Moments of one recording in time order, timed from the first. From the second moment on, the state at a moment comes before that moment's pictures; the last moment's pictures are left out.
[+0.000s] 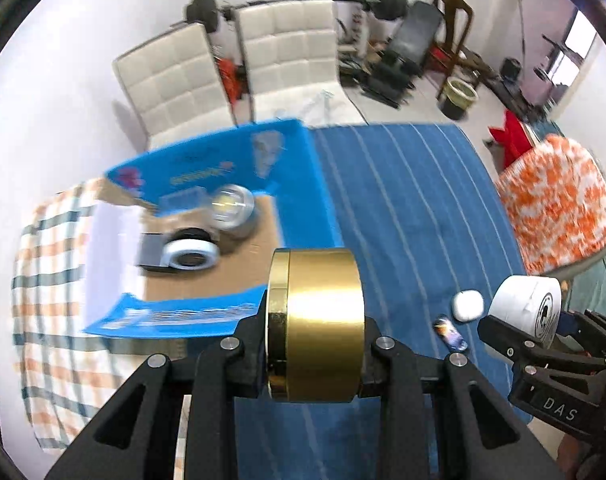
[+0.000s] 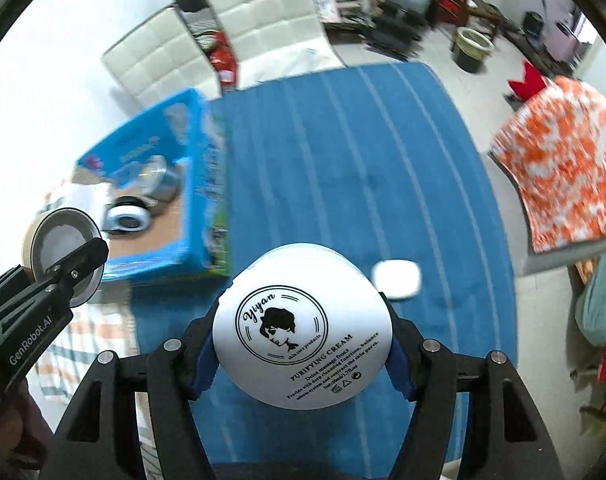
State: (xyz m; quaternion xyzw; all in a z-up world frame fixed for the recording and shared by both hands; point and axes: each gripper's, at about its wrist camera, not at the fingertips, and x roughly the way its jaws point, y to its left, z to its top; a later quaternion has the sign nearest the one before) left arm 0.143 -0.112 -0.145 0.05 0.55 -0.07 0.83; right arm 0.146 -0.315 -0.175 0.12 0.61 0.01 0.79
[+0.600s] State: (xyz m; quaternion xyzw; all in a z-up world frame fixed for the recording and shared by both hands) left arm 0.149 0.036 -0.102 -0.02 0.50 -0.02 0.86; right arm 0.165 -0.163 -0.109 0.09 0.57 0.09 0.82
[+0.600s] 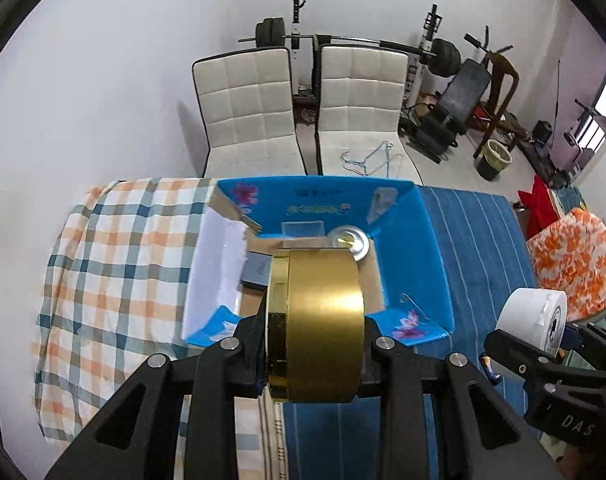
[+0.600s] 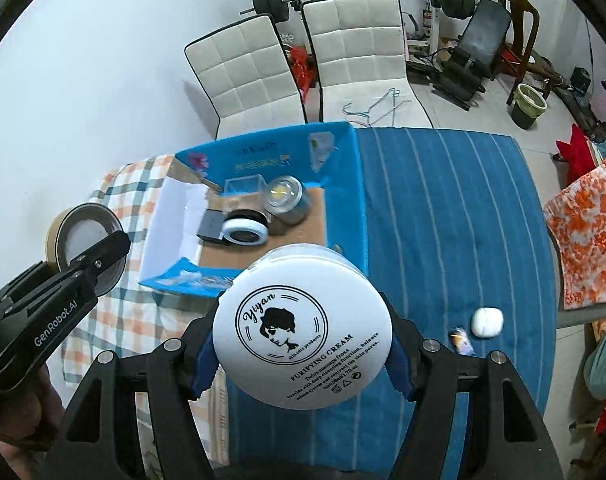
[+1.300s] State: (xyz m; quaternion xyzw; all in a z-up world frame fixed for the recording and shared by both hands) left arm 0.272 0.090 -0.298 -0.05 0.69 -0.05 0.72; right arm 0.316 -0.106 -0.301 0.09 0.70 0.03 0.71
